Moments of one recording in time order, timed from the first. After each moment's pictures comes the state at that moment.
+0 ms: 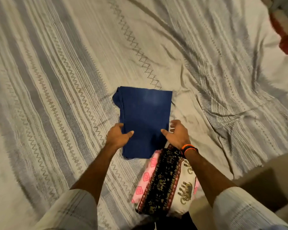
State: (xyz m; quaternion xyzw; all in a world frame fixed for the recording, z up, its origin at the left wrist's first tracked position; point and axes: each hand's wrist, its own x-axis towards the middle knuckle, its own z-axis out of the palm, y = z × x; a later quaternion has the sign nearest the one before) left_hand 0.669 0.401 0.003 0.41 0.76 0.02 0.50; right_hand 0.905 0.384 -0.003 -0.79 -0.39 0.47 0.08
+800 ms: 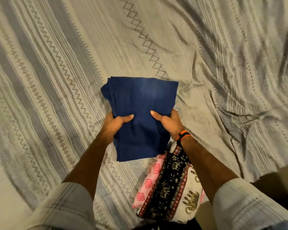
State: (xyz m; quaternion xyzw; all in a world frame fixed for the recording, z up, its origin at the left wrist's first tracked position) left_hand 0.663 0.459 -0.038 0.18 0.74 0.20 0.62; right_hand 0.865 0.451 -0.060 -0.71 -0.20 0.62 0.27
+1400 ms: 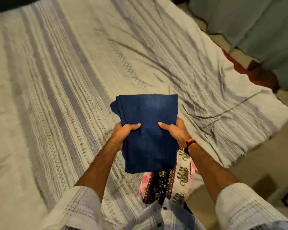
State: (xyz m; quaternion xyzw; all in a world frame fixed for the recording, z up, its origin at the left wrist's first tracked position) left_hand 0.669 0.347 0.141 0.26 0.66 0.28 0.65; right_hand 0.880 0.323 0.127 -0.66 -0.29 0.57 0.39
